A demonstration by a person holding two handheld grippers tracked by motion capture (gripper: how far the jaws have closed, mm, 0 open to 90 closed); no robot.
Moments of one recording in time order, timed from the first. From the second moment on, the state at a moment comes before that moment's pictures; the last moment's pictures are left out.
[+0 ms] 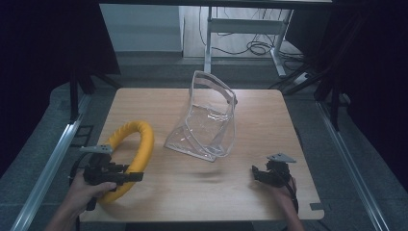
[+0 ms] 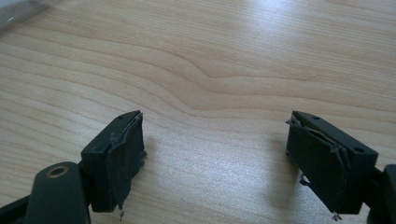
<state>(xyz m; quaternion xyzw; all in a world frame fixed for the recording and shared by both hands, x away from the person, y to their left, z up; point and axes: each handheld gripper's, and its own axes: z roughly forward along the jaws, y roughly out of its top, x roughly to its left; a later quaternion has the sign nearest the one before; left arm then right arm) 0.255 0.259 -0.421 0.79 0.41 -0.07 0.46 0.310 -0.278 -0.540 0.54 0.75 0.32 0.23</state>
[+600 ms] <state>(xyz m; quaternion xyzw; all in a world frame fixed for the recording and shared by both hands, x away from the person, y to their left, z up) 0.254 0.291 -0.389 0.70 0.40 -0.01 0.59 0.310 -0.279 -0.540 0.54 0.74 0.32 0.23</state>
